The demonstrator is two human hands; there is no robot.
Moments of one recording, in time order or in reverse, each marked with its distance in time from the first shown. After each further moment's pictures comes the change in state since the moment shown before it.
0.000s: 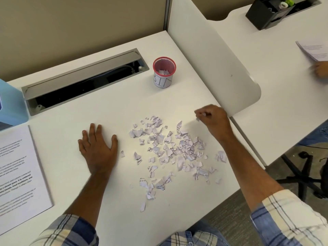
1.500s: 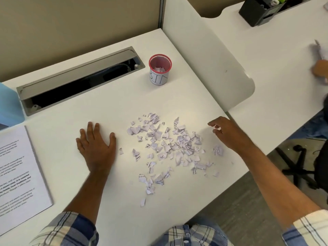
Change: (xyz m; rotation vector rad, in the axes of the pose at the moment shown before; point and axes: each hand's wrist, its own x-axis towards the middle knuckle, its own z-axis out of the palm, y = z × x) left_hand -0.001 -0.002 0.000 -0.009 -0.009 0.005; right_hand -0.052 0.051 -0.048 -0.385 -0.264 0.039
